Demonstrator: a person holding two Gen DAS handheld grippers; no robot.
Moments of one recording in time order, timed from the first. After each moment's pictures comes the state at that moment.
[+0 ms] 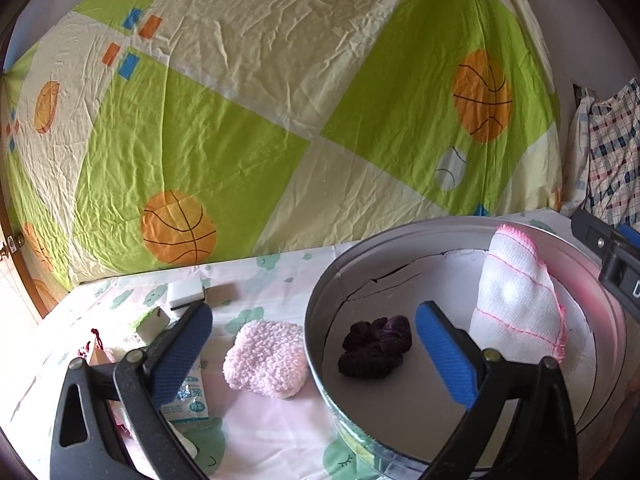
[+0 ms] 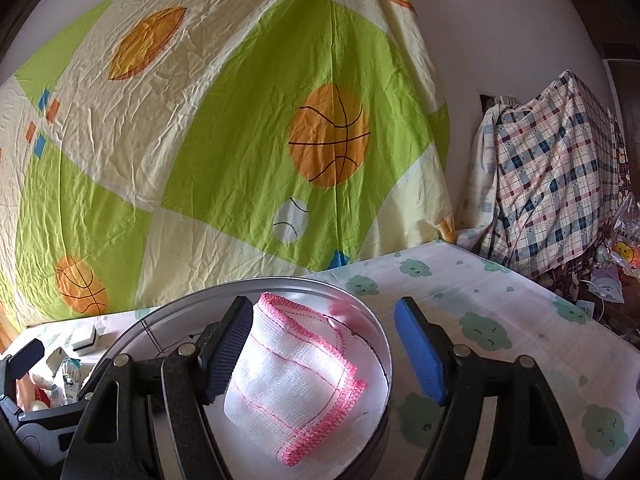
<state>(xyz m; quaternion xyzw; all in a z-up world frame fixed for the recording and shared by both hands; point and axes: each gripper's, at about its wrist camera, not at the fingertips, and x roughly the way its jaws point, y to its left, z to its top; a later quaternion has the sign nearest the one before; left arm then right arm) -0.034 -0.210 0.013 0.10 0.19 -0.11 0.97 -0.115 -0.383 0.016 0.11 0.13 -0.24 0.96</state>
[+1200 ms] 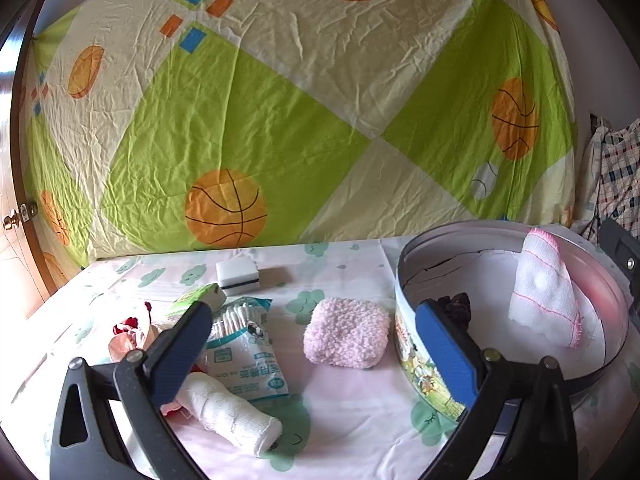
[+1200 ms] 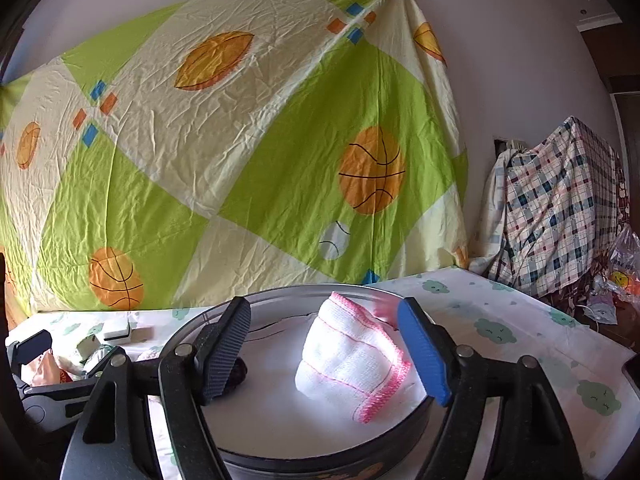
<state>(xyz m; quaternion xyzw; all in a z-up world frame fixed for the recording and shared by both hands) -0.040 -0.130 0.011 0.06 0.19 -0.10 0.98 -0.143 -0.297 0.022 0.05 0.08 -0.23 0.97</state>
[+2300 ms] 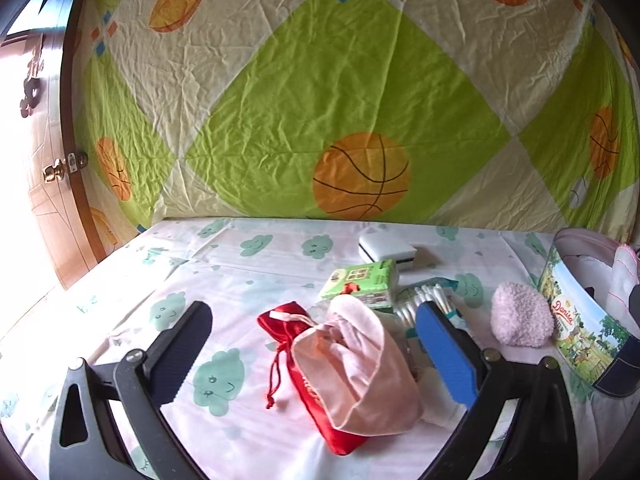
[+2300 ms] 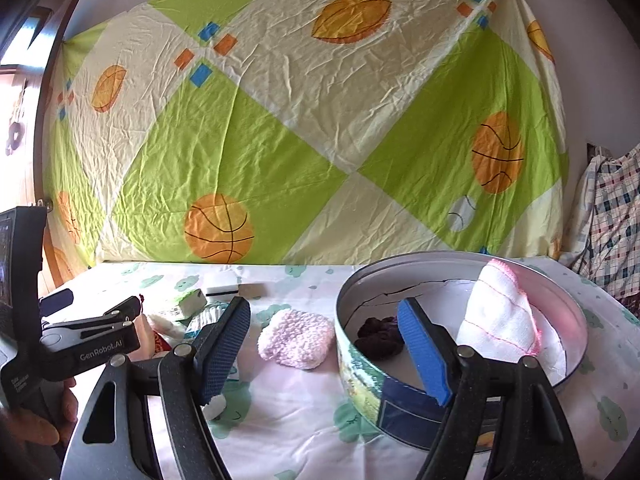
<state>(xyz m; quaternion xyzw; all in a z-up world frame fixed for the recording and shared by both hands) 0.009 0.022 0.000 0.02 0.23 -0.01 0.97 -0.096 -0.172 0.010 0.02 0.14 -0.10 0.98</state>
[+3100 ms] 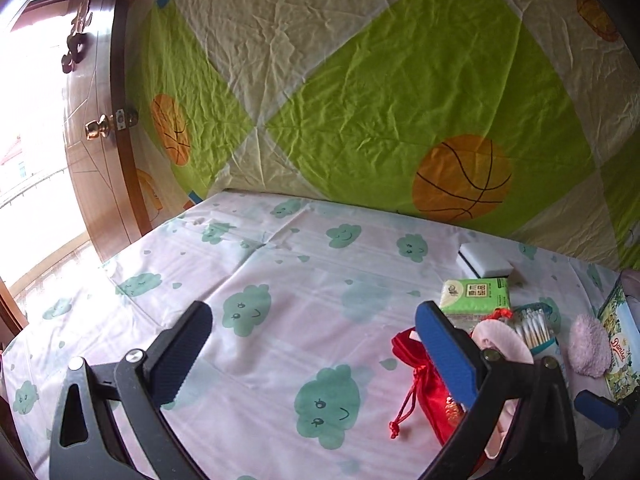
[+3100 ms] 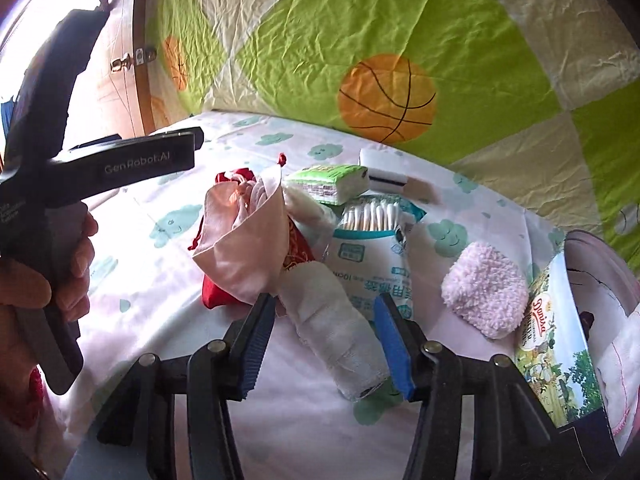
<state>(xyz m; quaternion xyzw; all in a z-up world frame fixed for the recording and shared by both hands) 0.043 0.099 -0.004 -0.02 0.26 0.07 0.96 -0.010 -0.076 -0.041 -0.10 0.37 0.12 0.92</state>
